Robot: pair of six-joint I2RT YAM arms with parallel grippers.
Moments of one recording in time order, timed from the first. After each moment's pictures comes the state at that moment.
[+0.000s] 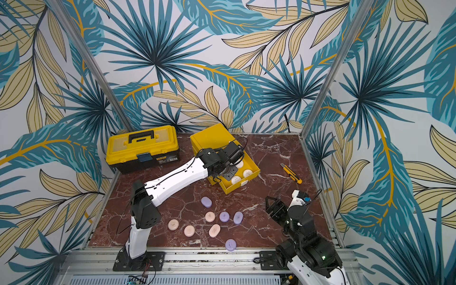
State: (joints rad) left arm -0.92 2.06 2.07 -1.08 -0.31 -0.16; right arm 0.43 0.23 0.63 -0.89 0.17 1.03
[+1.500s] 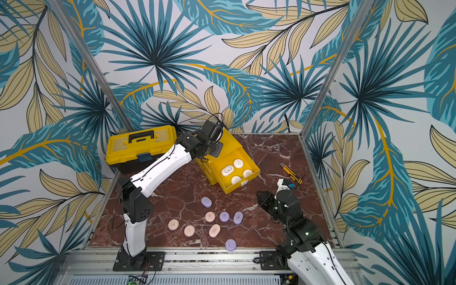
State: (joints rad) left arm -0.69 2.04 2.11 -0.90 -0.29 -0.12; right arm 0.43 0.52 0.60 -0.59 0.00 1.04
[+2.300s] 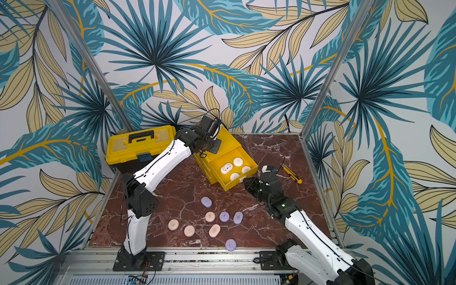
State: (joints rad) left arm -0.64 2.09 2.21 -0.98 -0.19 -0.15; right arm 0.43 0.95 0.65 -0.21 -0.05 1.04
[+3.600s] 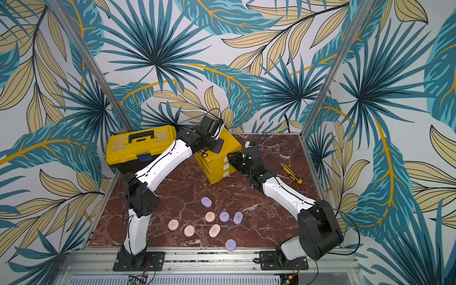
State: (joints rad) left arm -0.64 2.11 2.20 -0.94 -0.12 -0.15; right arm 0.43 1.47 0.97 0.13 -0.13 1.03
